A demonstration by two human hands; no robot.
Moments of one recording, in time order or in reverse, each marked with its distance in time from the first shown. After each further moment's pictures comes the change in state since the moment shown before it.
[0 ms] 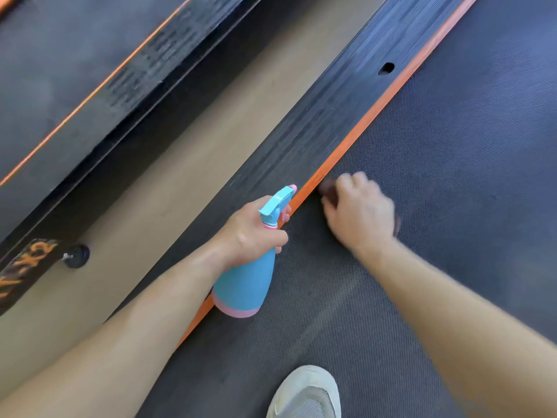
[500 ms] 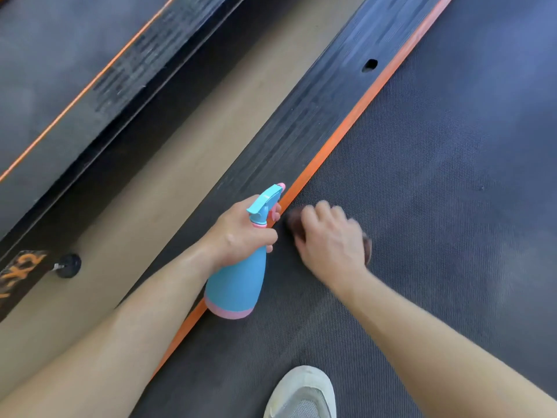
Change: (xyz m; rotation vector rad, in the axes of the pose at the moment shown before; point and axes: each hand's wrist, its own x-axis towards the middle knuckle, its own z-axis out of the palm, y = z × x) left_hand 0.006 0.003 0.002 0.020 0.005 -0.007; right_hand -0.046 -0.018 0.016 -0.020 0.001 -0.145
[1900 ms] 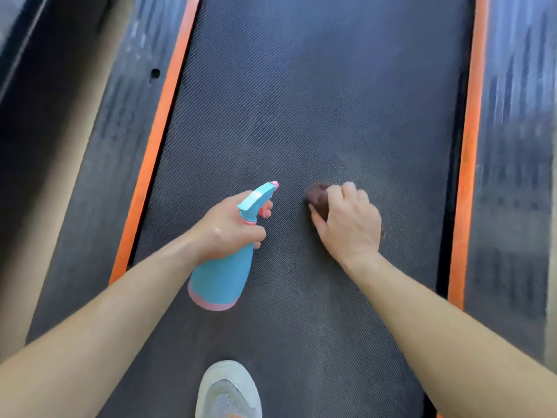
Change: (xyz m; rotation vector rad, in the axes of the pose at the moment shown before) left_hand 0.007 0.133 0.170 0.359 -0.348 0.212; right_hand -0.140 0.210 -0.038 -0.076 0.167 0.625
